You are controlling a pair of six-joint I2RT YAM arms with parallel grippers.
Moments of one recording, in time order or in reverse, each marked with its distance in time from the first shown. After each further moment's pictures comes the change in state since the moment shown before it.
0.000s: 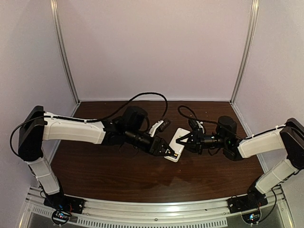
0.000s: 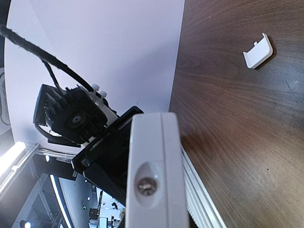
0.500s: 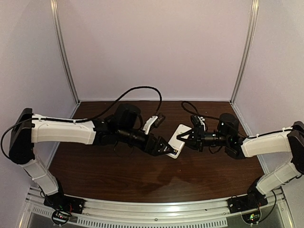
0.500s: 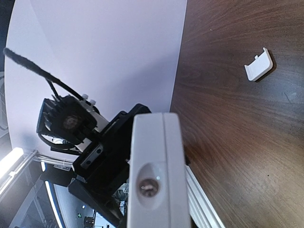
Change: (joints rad) left arm 0.005 -0.080 -0.058 0.025 -0.068 0.048; right arm 0.002 -0.061 0.015 -0.075 0.053 -0.013
